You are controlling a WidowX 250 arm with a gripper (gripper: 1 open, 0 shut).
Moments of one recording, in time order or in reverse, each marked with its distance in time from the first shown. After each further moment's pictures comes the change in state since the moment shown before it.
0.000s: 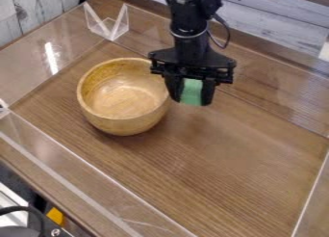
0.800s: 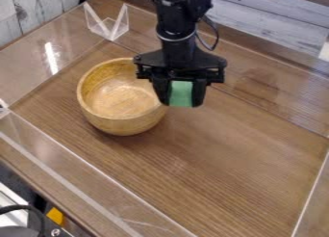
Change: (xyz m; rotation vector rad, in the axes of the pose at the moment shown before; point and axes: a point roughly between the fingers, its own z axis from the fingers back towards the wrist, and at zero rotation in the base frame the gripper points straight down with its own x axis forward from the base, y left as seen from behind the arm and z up) arm -0.017 0.001 0.012 0.021 -0.041 0.126
